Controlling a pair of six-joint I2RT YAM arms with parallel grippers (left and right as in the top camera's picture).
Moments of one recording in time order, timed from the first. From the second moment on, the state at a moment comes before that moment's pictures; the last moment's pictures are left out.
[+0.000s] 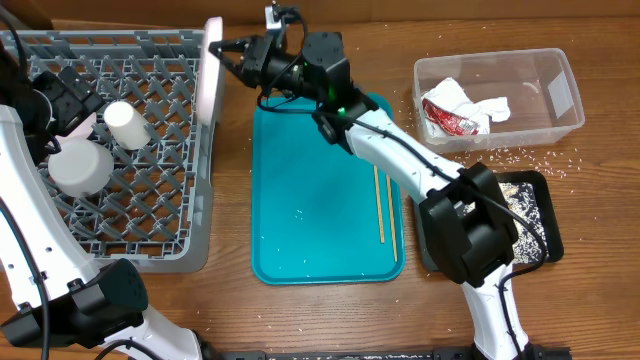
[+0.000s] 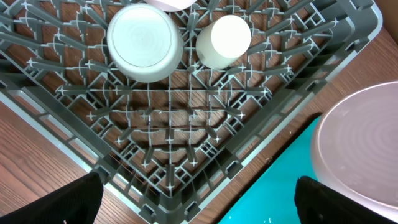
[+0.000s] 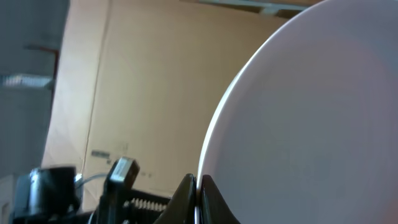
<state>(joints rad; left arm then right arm) 0.43 1.84 2.33 -1.69 0.02 -0.40 0.62 2.24 1.82 0.47 -0.60 1.45</state>
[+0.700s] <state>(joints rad) 0.43 1.84 2.33 -1.69 0.02 -0.40 0.68 2.25 1.82 0.46 -0.54 1.41</state>
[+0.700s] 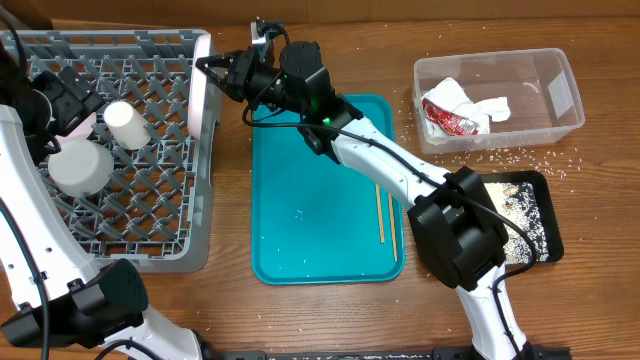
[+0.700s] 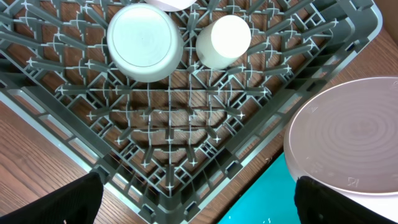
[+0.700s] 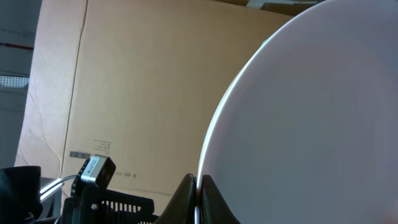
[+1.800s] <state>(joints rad) 0.43 1.84 2.33 -1.69 0.02 -0.40 0.70 2.28 1.94 0.31 -0.57 1.36</state>
